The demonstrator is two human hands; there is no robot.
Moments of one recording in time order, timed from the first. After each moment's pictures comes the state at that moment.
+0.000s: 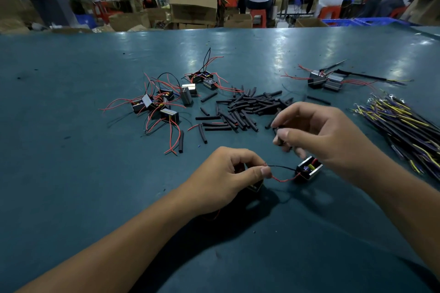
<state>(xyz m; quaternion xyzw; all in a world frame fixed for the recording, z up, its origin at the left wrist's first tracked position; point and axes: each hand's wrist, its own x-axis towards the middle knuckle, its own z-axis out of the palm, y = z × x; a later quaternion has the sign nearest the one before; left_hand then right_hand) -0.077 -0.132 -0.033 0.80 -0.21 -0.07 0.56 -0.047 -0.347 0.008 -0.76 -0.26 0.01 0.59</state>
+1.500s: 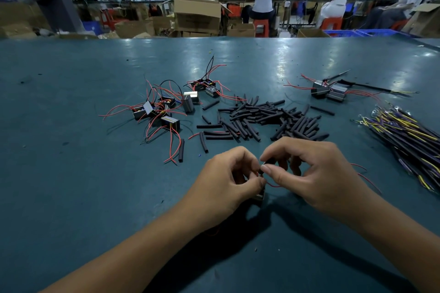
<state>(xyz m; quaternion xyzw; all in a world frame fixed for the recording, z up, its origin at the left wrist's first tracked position) -0.078 -0.134 -0.034 0.79 -0.18 0.00 0.59 -0.060 -0.331 -0.009 -0.83 -0.37 -0.15 0.38</state>
